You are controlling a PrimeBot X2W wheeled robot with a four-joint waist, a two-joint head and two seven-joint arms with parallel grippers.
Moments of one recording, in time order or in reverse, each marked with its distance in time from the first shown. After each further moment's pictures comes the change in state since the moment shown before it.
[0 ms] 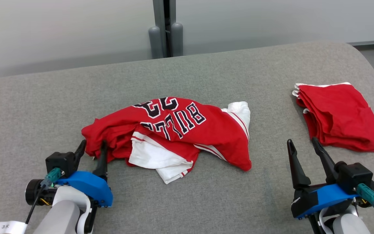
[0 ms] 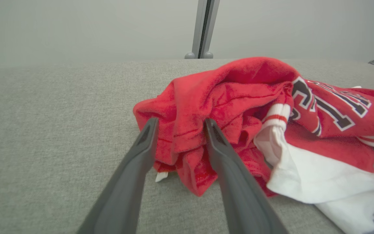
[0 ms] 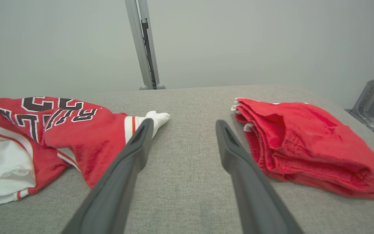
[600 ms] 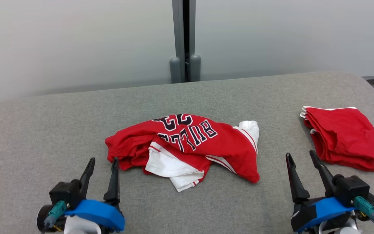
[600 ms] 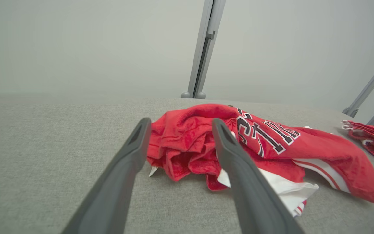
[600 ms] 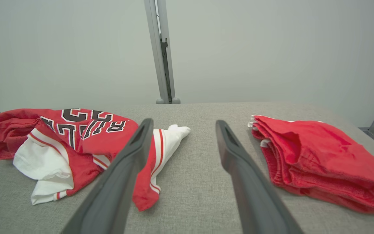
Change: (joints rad) left arm 0.183 -0.049 0.058 -0.206 0.019 0.025 -0.061; right arm 0.046 0.000 0.007 0.012 -0.010 0.000 -0.012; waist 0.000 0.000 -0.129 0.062
